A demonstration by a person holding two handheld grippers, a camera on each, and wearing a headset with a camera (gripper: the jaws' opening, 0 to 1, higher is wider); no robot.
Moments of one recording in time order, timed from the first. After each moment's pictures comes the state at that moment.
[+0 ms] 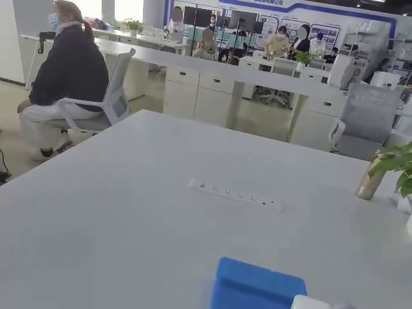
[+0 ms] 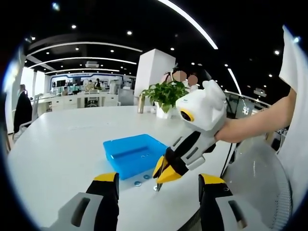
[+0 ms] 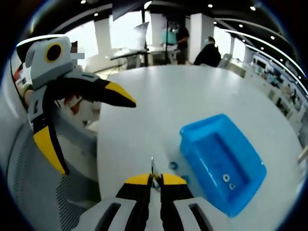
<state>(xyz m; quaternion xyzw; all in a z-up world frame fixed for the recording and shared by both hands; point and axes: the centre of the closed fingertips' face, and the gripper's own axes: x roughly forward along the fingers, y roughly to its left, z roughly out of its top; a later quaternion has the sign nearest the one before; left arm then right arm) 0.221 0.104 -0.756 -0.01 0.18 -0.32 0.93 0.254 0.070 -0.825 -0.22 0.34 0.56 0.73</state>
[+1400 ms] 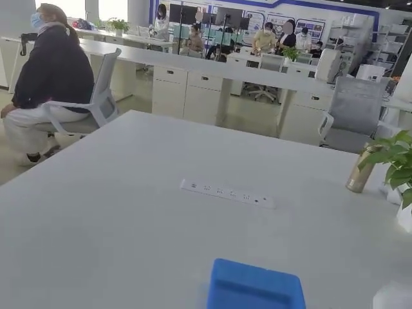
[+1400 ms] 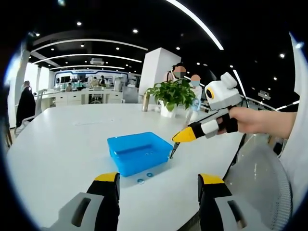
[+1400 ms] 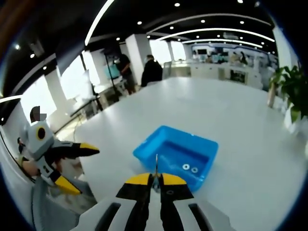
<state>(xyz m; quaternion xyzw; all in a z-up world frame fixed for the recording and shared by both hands) 0.222 0.109 -0.761 -0.02 0.19 -0.31 0.93 0.294 0.011 -0.754 -0.02 0.32 0.40 0.86</state>
